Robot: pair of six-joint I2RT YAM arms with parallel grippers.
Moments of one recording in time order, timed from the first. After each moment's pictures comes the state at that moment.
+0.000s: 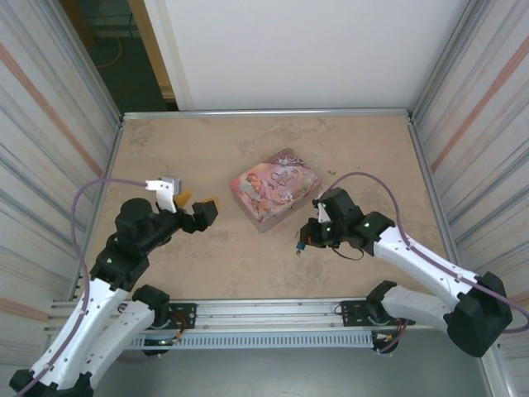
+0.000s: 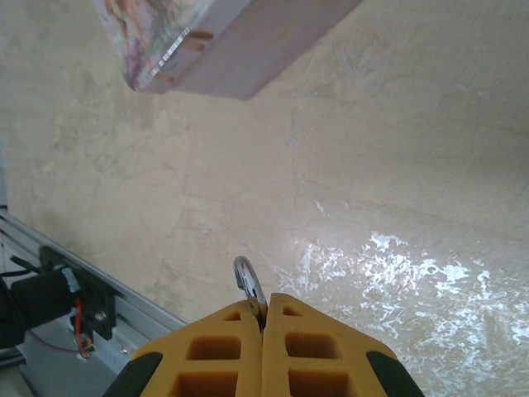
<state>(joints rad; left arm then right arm) -0.43 0.56 0.67 -0.37 0.20 -0.36 0.68 1.06 0.72 -0.61 -0.31 0.78</state>
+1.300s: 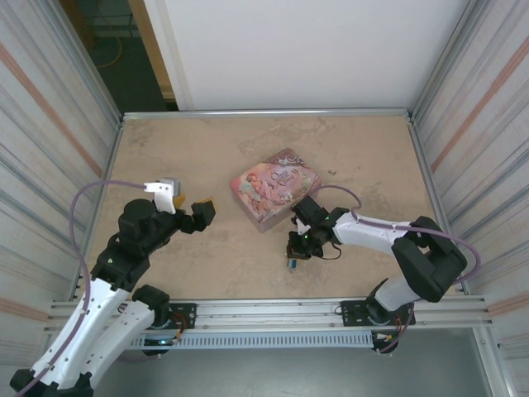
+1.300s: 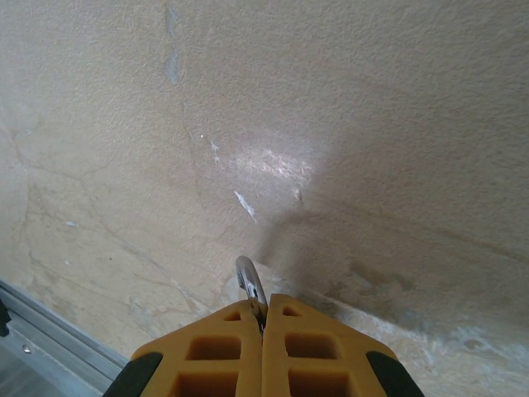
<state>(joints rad) -0.43 0.58 0.66 -0.41 0.11 -0.34 0.75 1.49 0.72 -0.48 -0.38 0.75</state>
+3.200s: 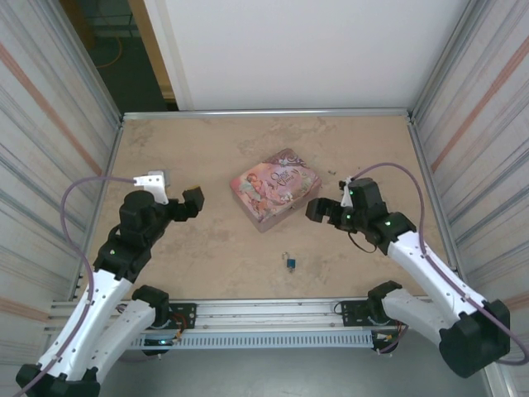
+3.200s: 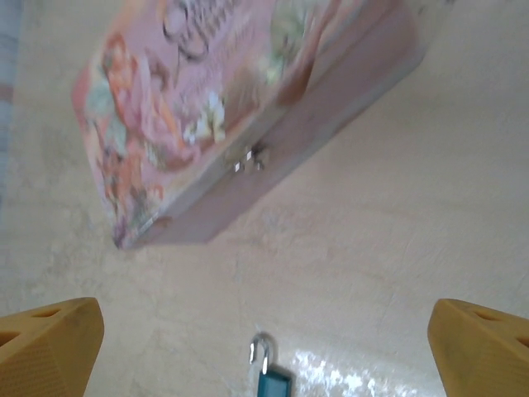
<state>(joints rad) -0.35 0.64 0.69 -0.41 -0.11 -0.32 0.41 0.93 0.70 -0.54 -0.23 0.65</state>
